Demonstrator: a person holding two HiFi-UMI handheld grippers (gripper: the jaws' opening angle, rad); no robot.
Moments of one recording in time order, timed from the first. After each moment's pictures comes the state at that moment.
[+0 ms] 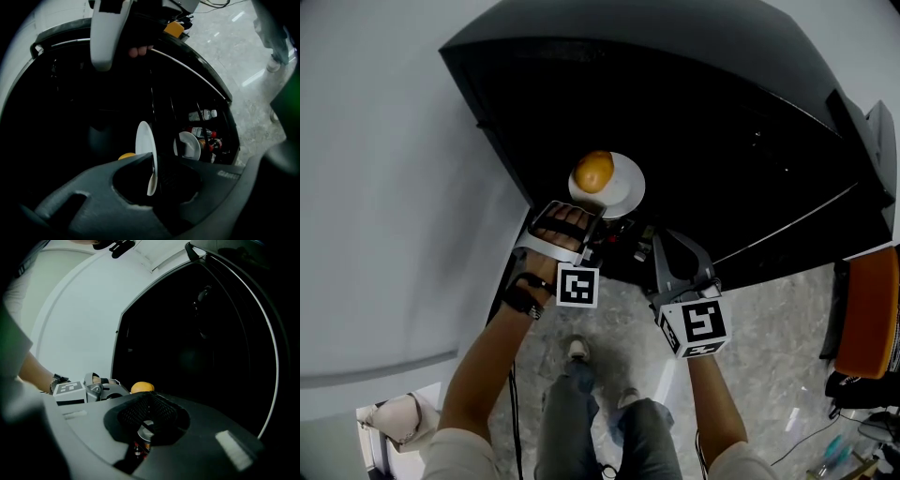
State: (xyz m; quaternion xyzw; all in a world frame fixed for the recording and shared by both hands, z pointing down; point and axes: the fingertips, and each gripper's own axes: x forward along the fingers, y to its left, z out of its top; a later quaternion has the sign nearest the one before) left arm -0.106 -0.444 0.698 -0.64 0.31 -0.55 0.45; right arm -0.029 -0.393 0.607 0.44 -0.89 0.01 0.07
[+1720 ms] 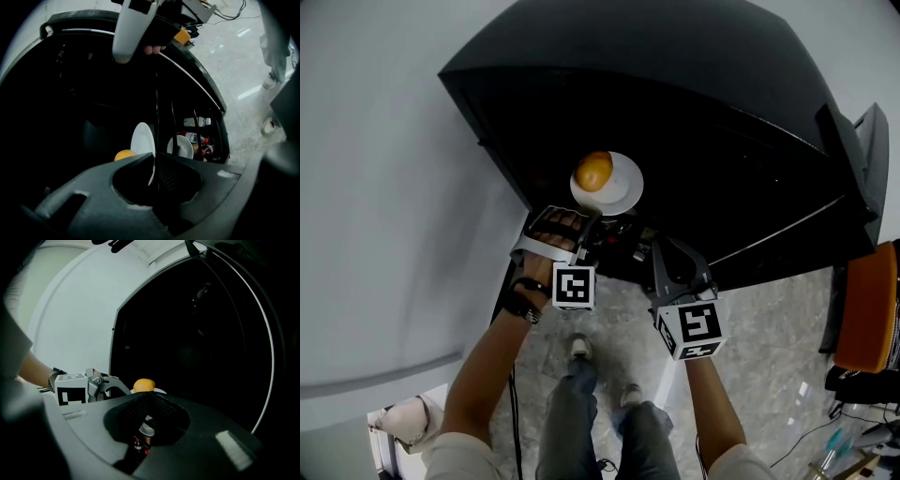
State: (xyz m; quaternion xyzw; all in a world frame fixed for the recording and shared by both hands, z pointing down) left arm -0.109 -0.442 0.691 -0.68 0.29 -0.55 0.40; right arm -0.025 -0.393 0.604 0.46 -0.88 0.04 0.10
